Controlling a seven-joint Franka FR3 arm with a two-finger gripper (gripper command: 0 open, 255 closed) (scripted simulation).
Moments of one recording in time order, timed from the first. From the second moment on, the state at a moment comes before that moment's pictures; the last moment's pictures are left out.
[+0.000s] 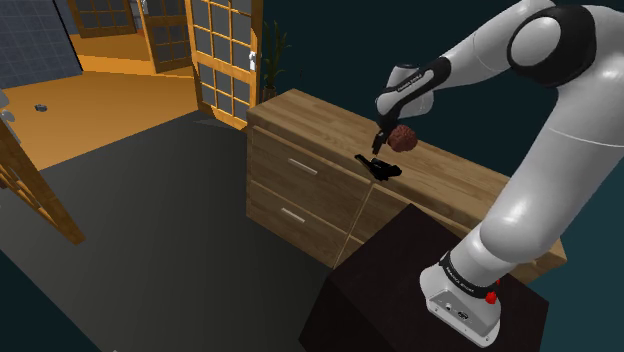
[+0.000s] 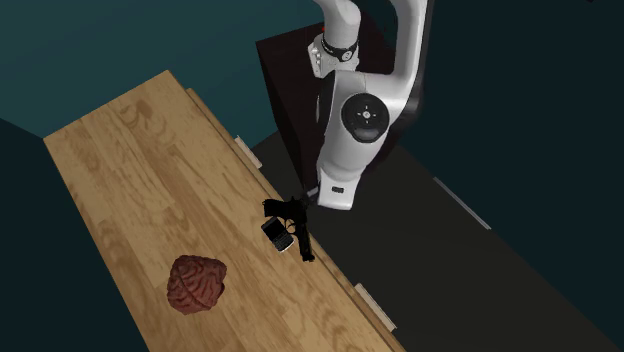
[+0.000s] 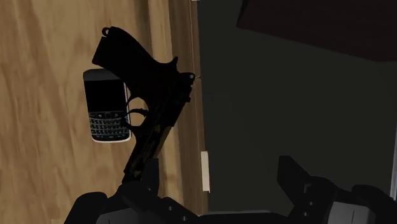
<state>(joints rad) -0.13 0.20 -0.35 -2.27 -0.10 2.50 -0.63</state>
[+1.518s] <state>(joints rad) -0.28 0.76 -0.27 -1.89 0.01 2.66 -0.78</state>
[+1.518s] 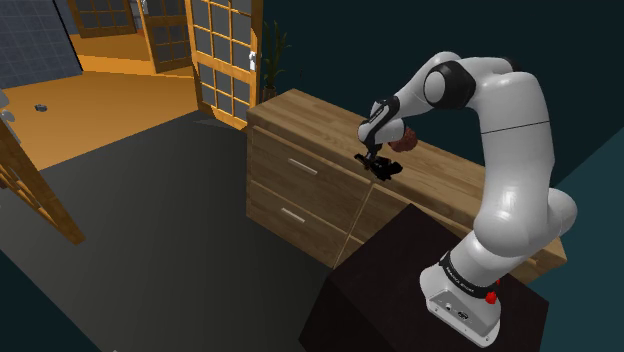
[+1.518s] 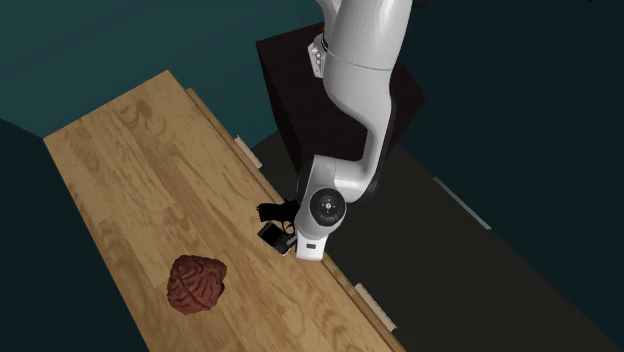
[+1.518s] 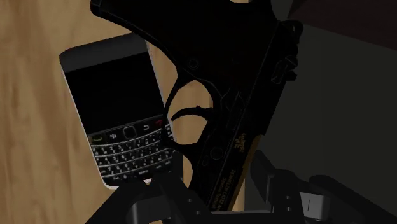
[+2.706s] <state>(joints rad) -0.26 0.64 -0.29 -1.93 -0.01 2.58 -0.78</state>
